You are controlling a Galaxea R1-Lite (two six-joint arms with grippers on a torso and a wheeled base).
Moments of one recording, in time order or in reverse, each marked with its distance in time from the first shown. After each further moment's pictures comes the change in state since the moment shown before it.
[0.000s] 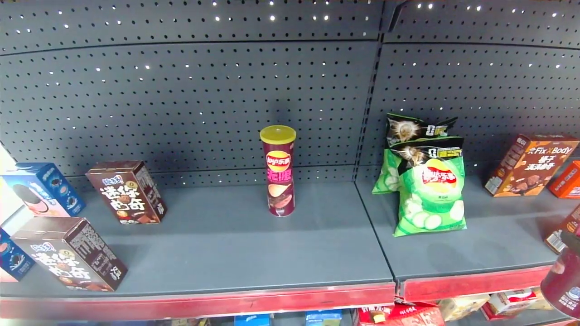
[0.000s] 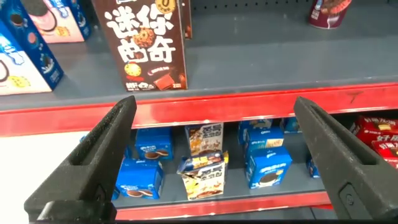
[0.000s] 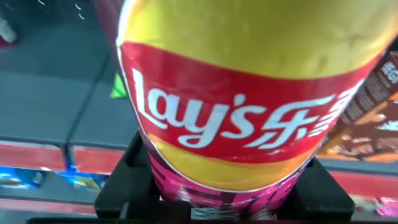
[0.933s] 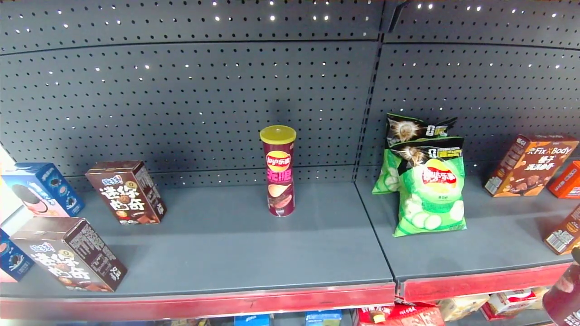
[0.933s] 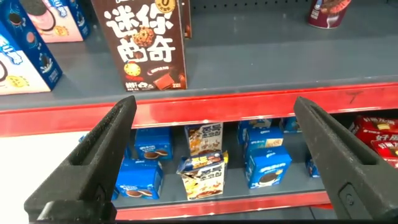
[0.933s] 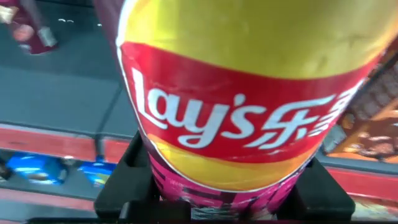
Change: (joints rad) left arm -0.001 0.000 0.000 0.000 0.000 0.000; right arm 0.046 -0.133 0.036 0.054 0.022 0.034
